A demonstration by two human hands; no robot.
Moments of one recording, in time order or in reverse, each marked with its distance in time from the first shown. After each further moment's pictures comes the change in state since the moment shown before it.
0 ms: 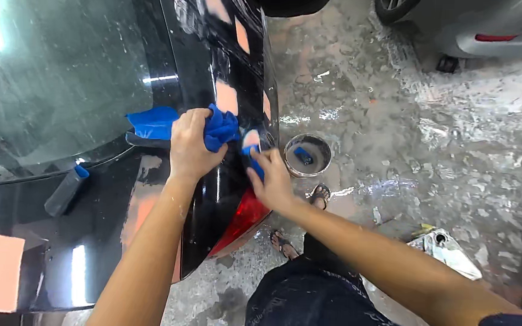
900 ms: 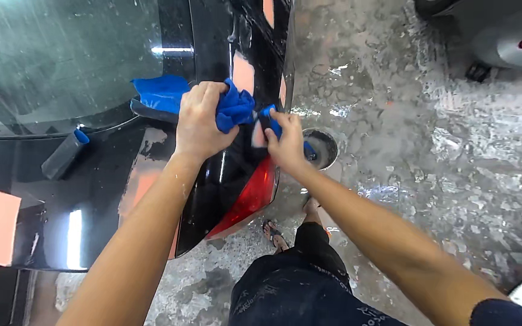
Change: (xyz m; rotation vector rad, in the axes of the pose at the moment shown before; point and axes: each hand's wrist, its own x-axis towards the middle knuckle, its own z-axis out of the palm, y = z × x) left_hand 0.000 -0.002 -0.001 -0.016 0.000 -0.002; right_hand 0.056 0.028 0.001 0.023 0.013 0.027
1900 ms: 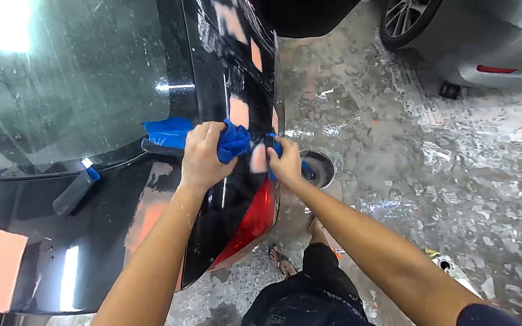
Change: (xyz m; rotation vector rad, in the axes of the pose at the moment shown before) left_hand 0.000 -0.003 0.001 -0.004 0.026 0.029; right_hand 0.015 0.007 0.004 -0.002 0.002 0.316
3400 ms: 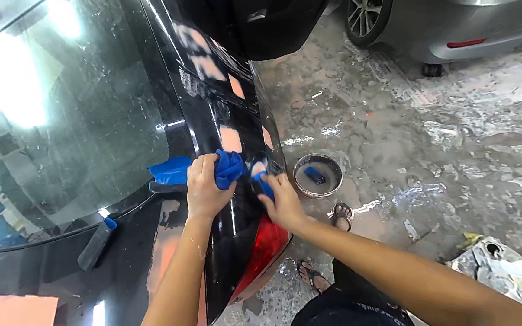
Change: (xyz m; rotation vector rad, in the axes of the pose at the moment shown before) left_hand 0.002 0.002 0.001 -0.003 -0.005 -0.008; right_hand -0.062 -0.013 -0.007 0.036 -0.006 -0.222
